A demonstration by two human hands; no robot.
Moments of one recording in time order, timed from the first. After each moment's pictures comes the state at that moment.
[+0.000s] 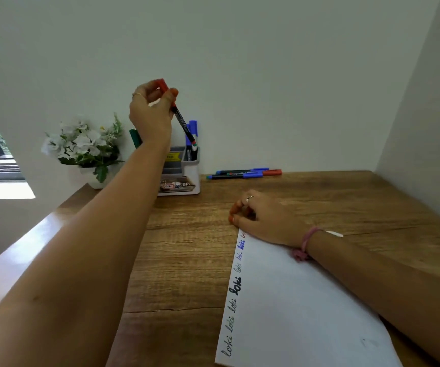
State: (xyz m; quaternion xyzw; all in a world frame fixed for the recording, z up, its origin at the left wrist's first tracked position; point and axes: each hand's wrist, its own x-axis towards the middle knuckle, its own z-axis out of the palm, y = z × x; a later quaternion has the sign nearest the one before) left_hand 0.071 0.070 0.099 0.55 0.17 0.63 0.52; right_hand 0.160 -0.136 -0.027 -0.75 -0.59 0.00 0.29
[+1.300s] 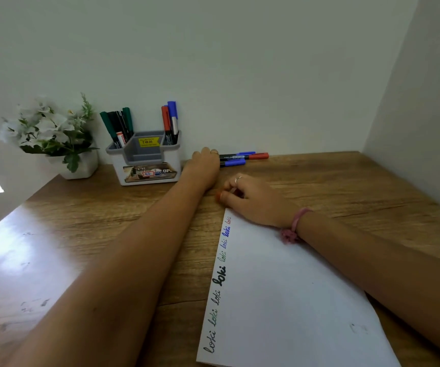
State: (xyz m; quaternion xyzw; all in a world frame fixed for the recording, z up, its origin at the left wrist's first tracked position) left_hand 0.143 0.028 -0.018 0.96 0.23 0.14 -0.06; right_hand 0.157 -0.138 -0.021 -0.74 -0.57 0.03 0.35
